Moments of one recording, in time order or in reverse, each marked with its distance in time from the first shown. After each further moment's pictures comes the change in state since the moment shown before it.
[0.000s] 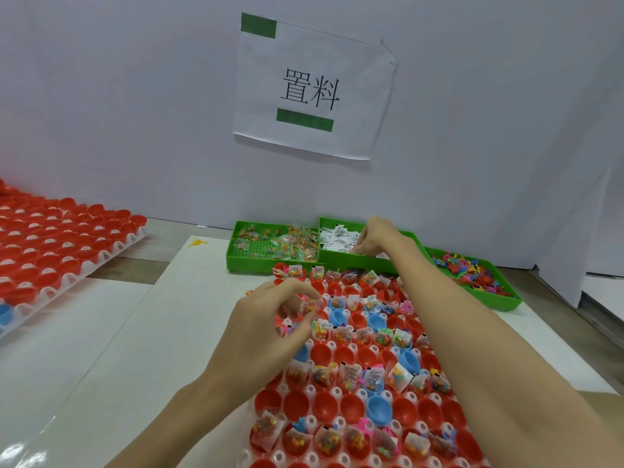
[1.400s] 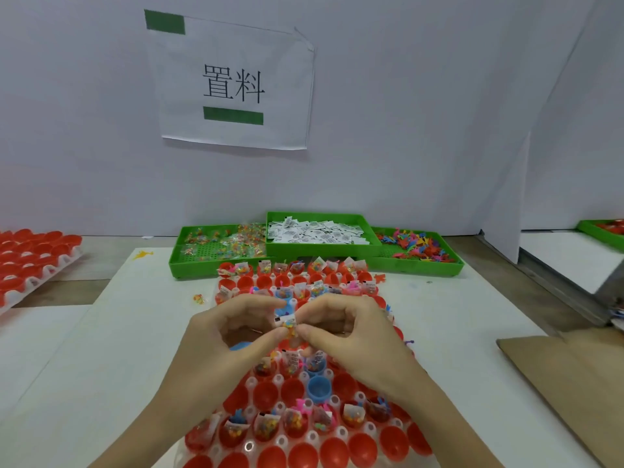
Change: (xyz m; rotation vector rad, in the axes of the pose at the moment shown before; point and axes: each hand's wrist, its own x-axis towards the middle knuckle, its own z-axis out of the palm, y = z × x) left_hand -0.011 0.037 0.018 -0.425 -0.152 -0.250; right_hand -0.238 0.047 0.053 1.053 0.057 -0.512
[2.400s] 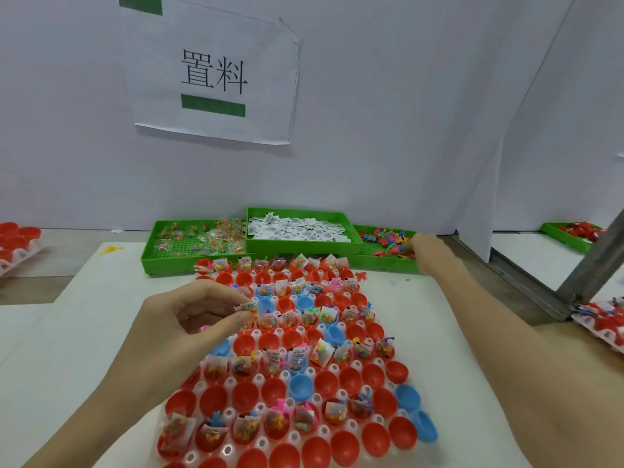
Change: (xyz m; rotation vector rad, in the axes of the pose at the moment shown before) left_hand 0.011 0.002 -0.021 0.067 0.034 0.040; right_hand 0.099 0.077 -0.210 -1.229 0.166 0.695
